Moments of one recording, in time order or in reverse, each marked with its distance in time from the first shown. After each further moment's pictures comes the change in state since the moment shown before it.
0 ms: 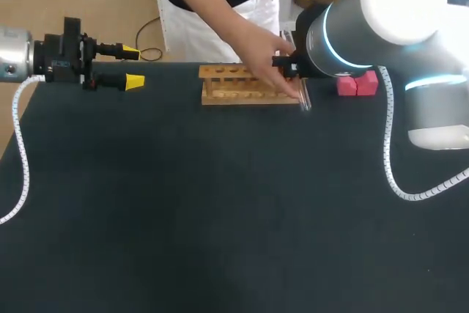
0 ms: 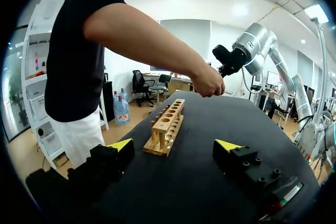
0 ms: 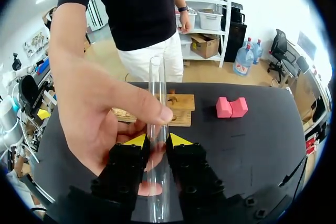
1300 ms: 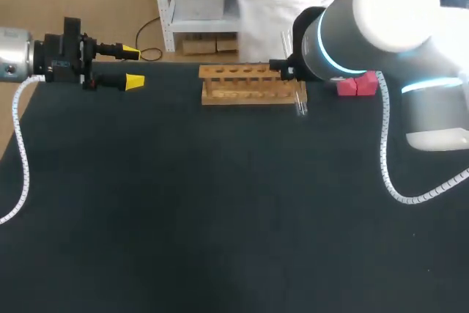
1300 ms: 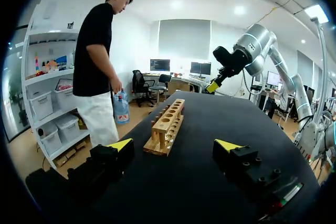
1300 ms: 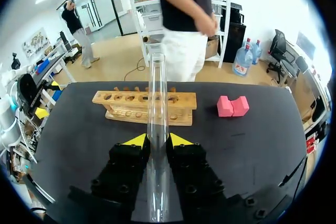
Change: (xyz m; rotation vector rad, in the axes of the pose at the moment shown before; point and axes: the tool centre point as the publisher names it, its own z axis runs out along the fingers) left arm 0.000 0.000 0.000 0.000 0.000 0.000; right arm 0.007 0.005 0.009 0.016 -0.011 0.000
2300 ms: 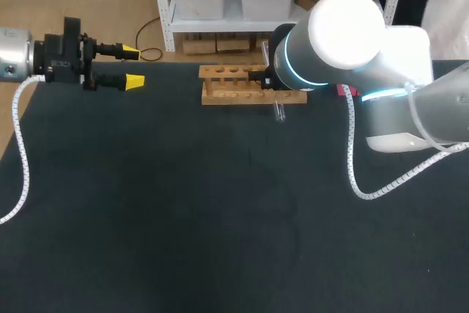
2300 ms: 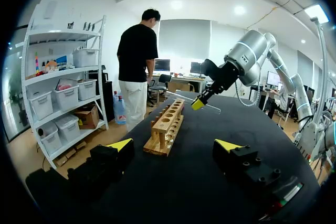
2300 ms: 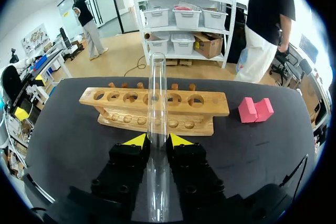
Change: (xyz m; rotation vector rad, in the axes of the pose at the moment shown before) left arm 0.000 0.000 0.000 0.000 0.000 0.000; right arm -0.001 0.018 0.074 0.000 0.007 -0.019
